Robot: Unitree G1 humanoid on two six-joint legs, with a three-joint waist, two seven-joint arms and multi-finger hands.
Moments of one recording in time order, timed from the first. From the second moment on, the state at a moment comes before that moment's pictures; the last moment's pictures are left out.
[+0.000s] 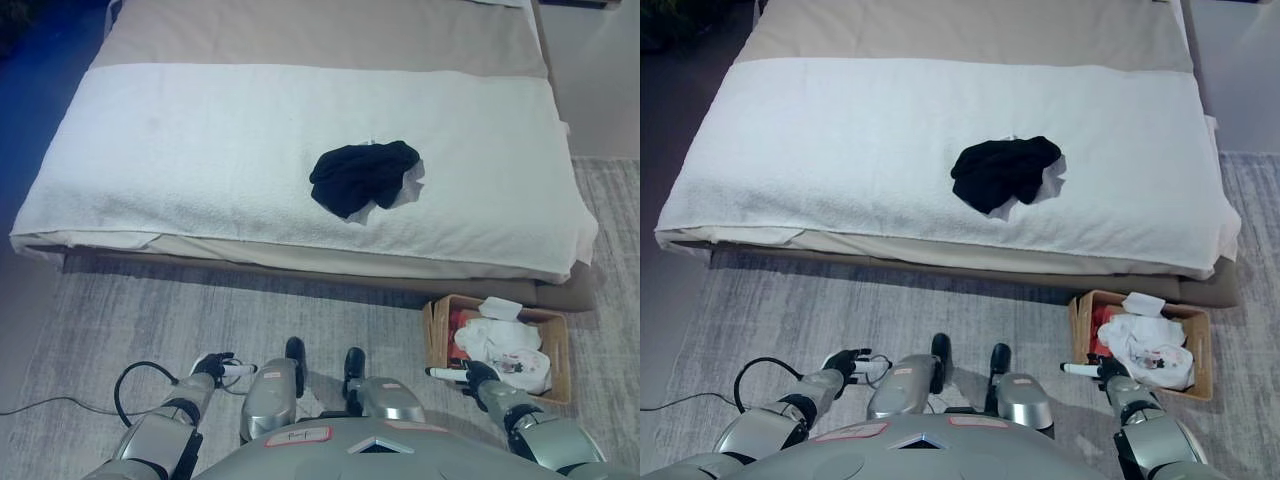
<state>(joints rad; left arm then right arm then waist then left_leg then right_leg) -0.13 0.29 -0.28 1.34 -0.08 0.05 0.01 -0.12 -0.38 0.23 1.33 0.15 0.05 0.01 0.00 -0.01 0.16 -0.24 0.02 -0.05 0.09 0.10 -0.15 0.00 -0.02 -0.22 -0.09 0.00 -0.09</state>
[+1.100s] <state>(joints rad) -0.14 0.38 -0.30 1.34 -0.08 0.06 0.01 -0.14 -0.33 0.25 1.33 0.15 0.03 0.03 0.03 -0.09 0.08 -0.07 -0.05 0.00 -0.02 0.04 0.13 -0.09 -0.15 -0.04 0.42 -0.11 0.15</state>
